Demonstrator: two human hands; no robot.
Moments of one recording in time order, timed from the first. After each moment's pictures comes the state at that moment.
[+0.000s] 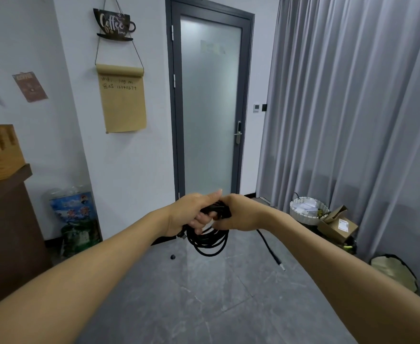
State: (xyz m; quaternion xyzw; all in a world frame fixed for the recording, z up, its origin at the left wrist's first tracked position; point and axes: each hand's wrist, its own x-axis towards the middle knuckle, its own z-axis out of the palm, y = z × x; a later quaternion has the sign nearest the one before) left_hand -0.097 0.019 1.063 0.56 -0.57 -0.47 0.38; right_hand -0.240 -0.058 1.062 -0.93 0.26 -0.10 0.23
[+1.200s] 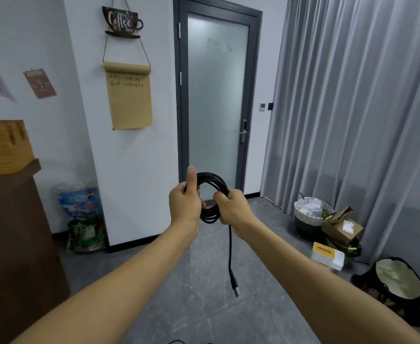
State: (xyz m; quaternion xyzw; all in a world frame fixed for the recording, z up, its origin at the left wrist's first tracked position) left_hand -0.123 0.006 1.043 0.53 -0.30 -0.23 0.76; right_hand -0.207 -0.043 1.039 -0.68 0.36 -0.38 0.51
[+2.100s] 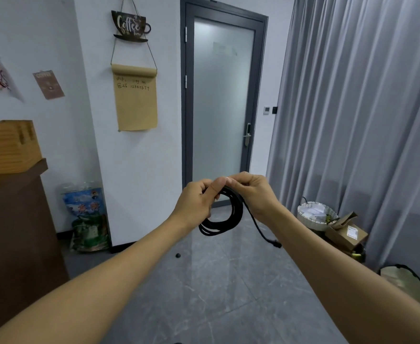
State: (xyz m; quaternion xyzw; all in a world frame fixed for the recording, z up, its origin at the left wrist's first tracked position) left_hand -0.107 0.027 1.056 0.53 -0.57 -0.21 0.59; right_hand -0.229 -0.059 1.068 -0.72 0.19 -0.43 0.51
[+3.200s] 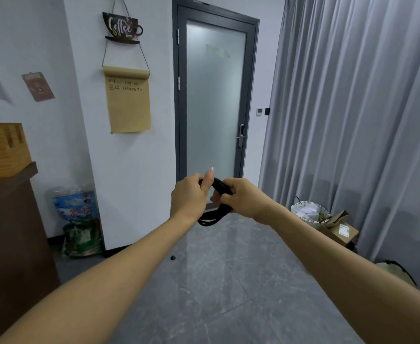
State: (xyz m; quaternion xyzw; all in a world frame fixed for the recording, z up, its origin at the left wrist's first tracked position) left_hand -0.109 0.006 1.060 0.68 -0.52 0.03 0.51; right_hand -0.237 -0.047 1.080 -0.84 0.31 -0.26 0.36
